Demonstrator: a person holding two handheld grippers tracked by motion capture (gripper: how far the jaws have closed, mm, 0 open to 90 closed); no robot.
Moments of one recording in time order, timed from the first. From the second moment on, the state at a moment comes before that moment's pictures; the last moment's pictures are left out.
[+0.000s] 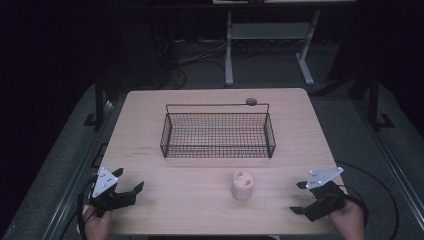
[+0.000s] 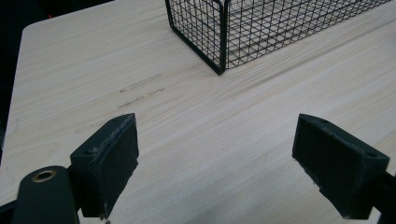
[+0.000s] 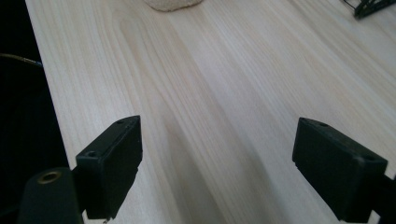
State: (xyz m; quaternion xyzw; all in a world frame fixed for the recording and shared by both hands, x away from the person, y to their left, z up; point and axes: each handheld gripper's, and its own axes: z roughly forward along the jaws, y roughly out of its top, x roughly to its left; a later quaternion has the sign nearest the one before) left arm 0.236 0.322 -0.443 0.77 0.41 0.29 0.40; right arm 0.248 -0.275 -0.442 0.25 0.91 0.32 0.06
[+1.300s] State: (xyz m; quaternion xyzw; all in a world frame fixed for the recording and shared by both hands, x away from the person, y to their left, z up) left arm 0.236 0.323 -0.443 0.76 0.41 0.29 0.41; right arm 0.264 -0.229 -0.419 0.20 0.93 0.30 0.02
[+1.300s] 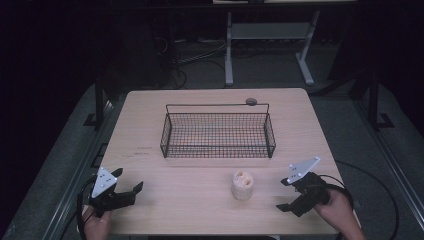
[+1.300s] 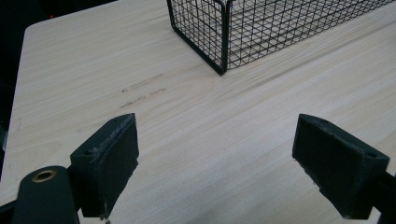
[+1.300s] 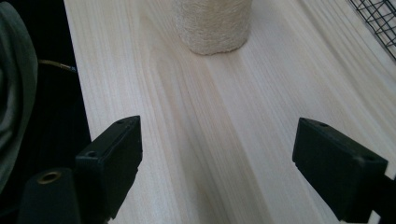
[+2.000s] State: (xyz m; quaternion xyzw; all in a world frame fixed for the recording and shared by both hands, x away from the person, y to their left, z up) left arm 0.236 0.324 -0.443 0.76 0.41 0.29 0.41; right arm 0.275 -0.207 -0.408 0.17 0.94 0.28 0.01
